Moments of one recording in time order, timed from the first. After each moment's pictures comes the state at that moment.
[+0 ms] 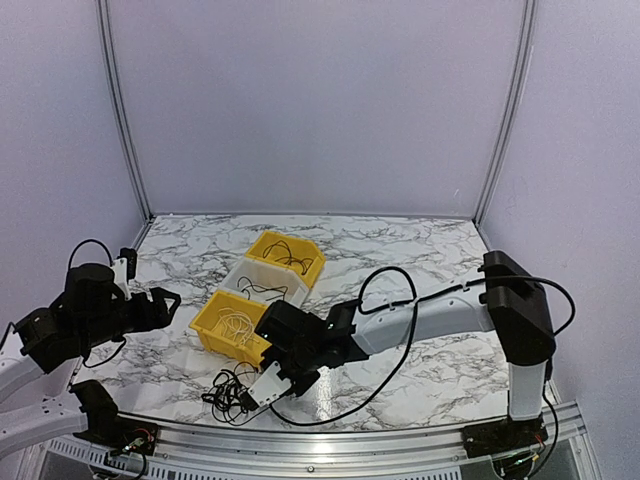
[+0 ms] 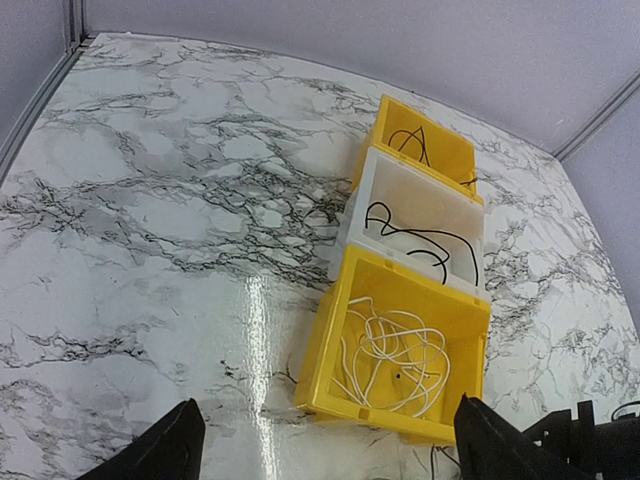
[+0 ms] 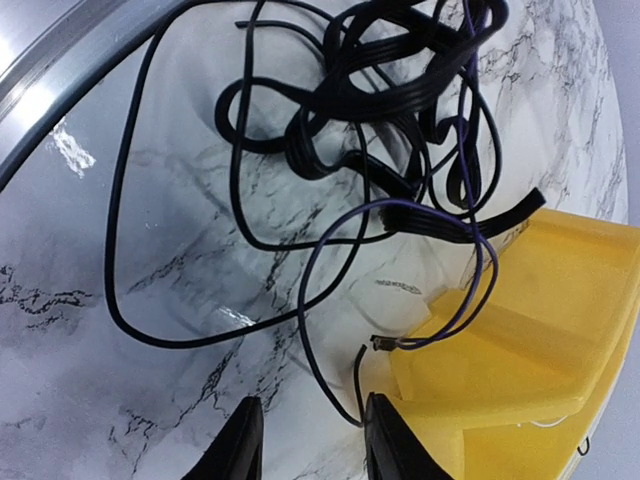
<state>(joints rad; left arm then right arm) -0.63 0.54 0.52 -0.55 -0.23 -0.59 1.27 2.03 1.41 -0.38 -0.02 -1.18</state>
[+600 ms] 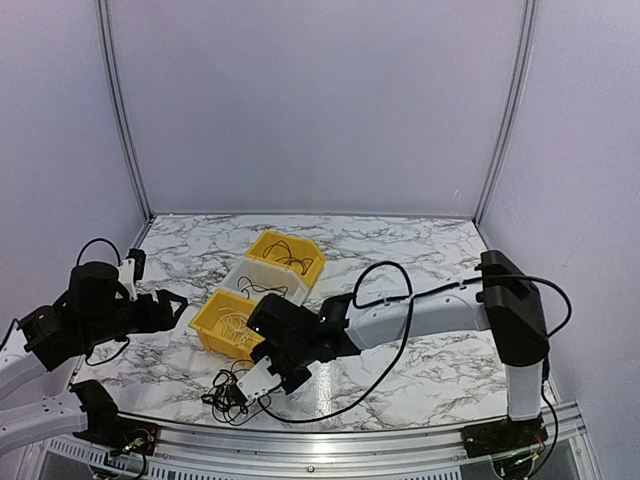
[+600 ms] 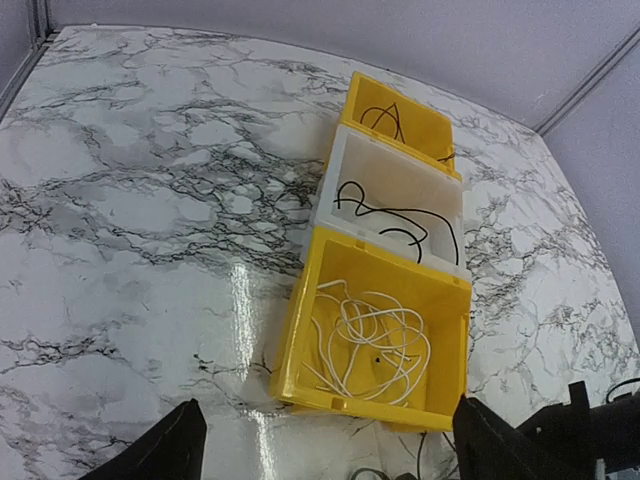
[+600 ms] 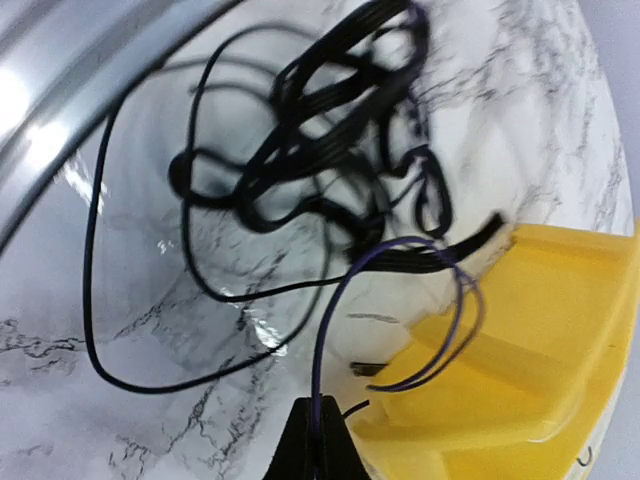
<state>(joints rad) -0.63 0.58 0.52 -0.53 -0.17 -0.57 1.27 2.08 1.47 -0.39 -0.05 -1.12</state>
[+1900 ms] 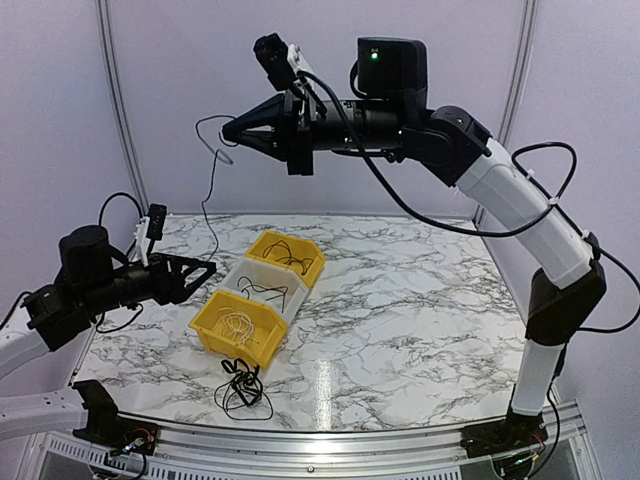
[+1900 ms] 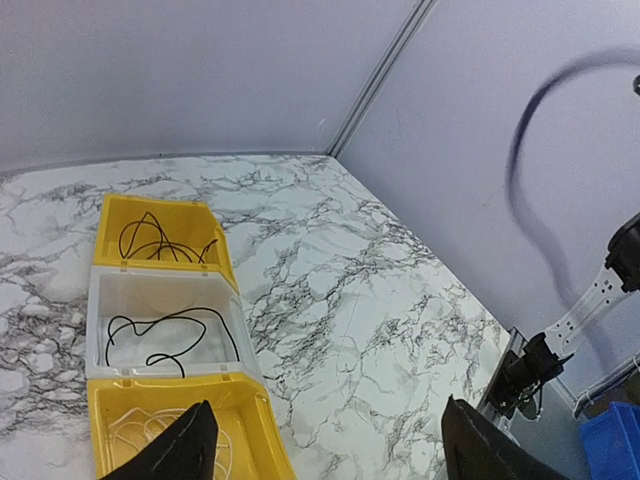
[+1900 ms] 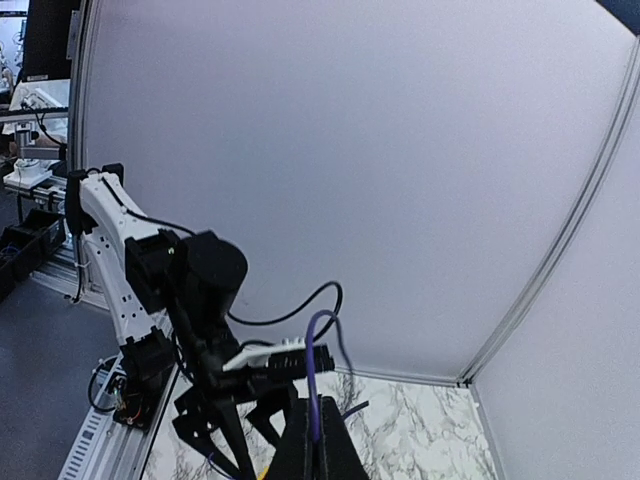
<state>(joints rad) -0.65 0.71 0.66 -0.17 0.25 -0.43 1.02 1.90 2.37 -0.53 -0.57 -0.31</state>
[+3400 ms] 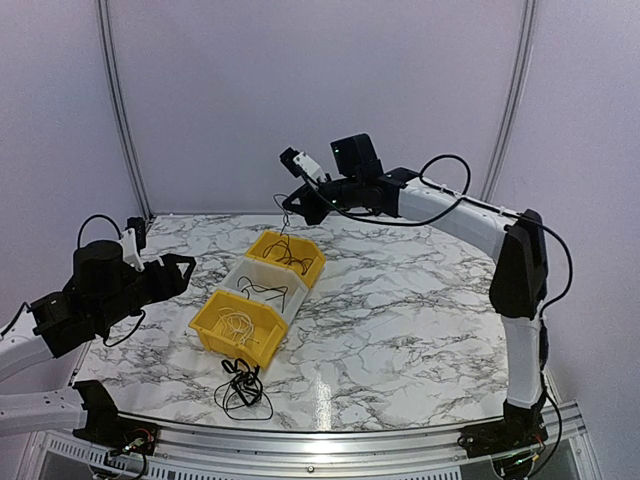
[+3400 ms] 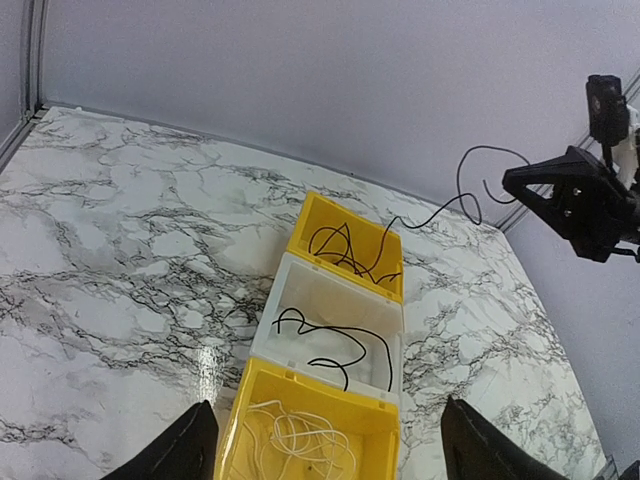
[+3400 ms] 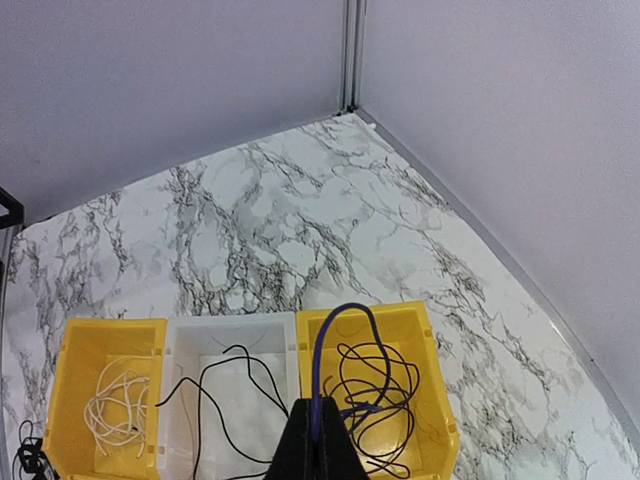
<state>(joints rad) -0.71 0.72 0.59 -0.23 -0.31 -0.62 0.72 2.07 1.98 -0.37 -0.38 -0.16</state>
